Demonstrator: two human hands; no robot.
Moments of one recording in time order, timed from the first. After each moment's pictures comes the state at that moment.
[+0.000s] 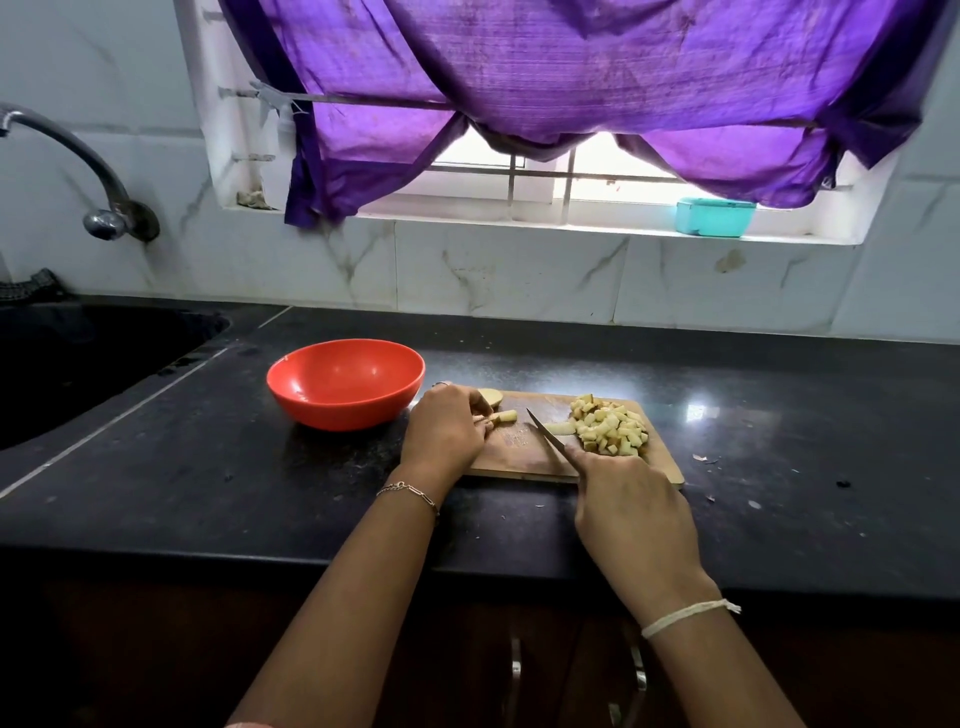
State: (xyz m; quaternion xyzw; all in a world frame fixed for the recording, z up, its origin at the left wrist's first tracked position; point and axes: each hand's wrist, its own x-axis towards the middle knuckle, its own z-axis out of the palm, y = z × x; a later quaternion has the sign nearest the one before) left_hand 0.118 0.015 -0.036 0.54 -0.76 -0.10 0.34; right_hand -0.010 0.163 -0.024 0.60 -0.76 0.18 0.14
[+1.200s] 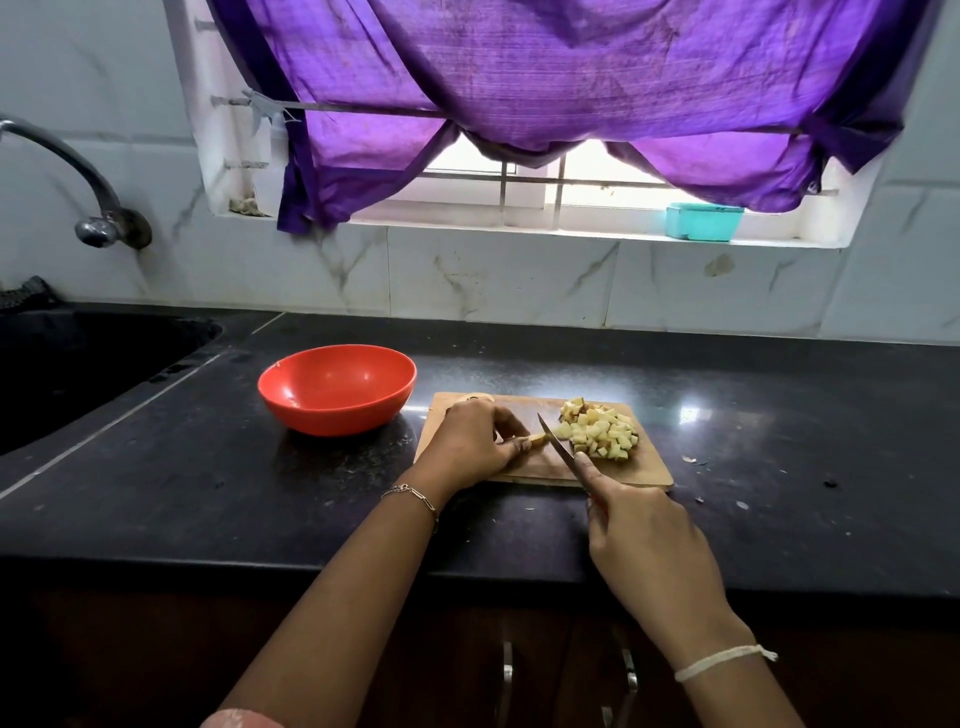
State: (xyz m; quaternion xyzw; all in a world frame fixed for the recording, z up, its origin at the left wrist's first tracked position) left_hand 0.100 0.025 -0.032 0.43 -0.84 -0.16 0.29; right_hand -0.024 0.185 -0.033 0.59 -0.77 0.23 0.06
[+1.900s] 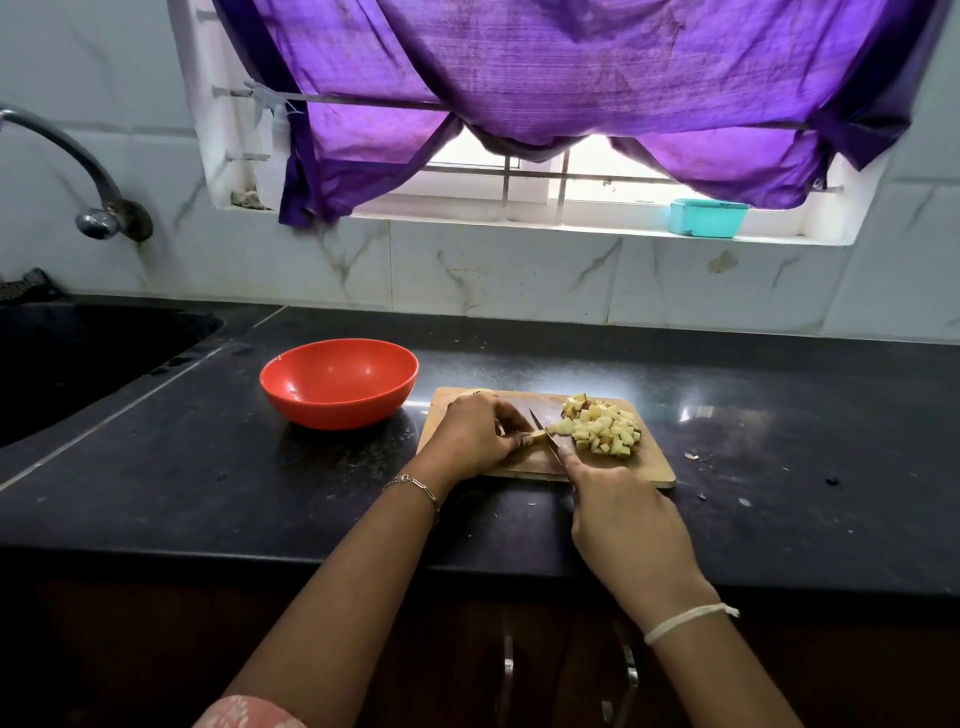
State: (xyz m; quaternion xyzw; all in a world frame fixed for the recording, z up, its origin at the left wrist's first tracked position) left_hand 0.100 0.026 -0.026 0.42 -0.84 -0.18 0.28; right_hand -0.020 0.160 -0.039 0.63 -0.75 0.16 0.11
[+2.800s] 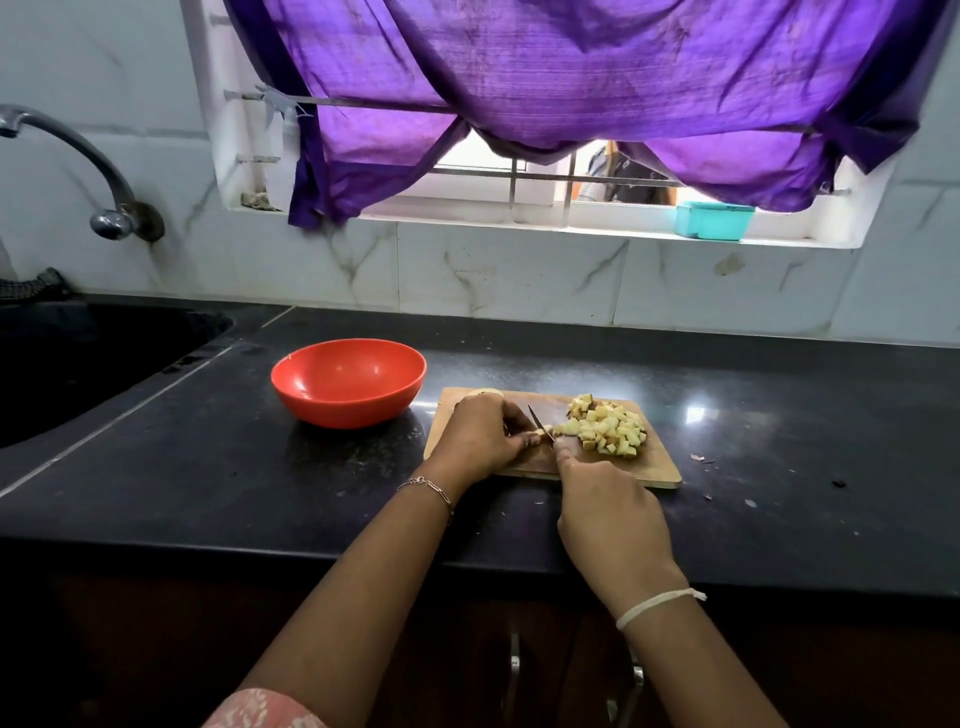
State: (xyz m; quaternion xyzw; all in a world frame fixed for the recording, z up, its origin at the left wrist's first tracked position) left_hand 0.098 0.028 -0.031 0.44 -0.82 -0.18 0.31; right_hand -0.006 0.152 -0.038 0.63 -0.75 0.15 0.14
